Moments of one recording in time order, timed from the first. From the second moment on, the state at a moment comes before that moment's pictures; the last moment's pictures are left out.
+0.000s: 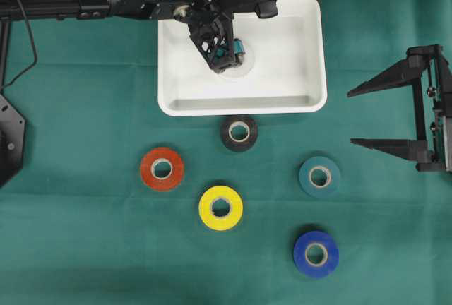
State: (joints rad) left arm 0.41 0.34 0.17 0.01 0.56 0.12; right arm 0.00 -0.81 1.09 -0.02 0.00 0.03
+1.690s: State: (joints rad) left arm 0.15 0.15 0.16 0.01 0.70 0.12; right arm 0.00 -0.81 1.08 -0.02 0.01 0.03
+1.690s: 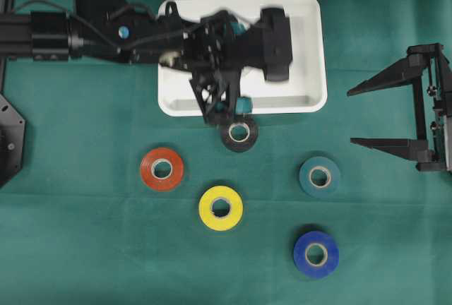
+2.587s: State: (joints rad) left arm 0.11 -0.30 0.47 0.01 0.55 0.11; right arm 0.00 -0.81 1.07 -0.02 0.02 0.03
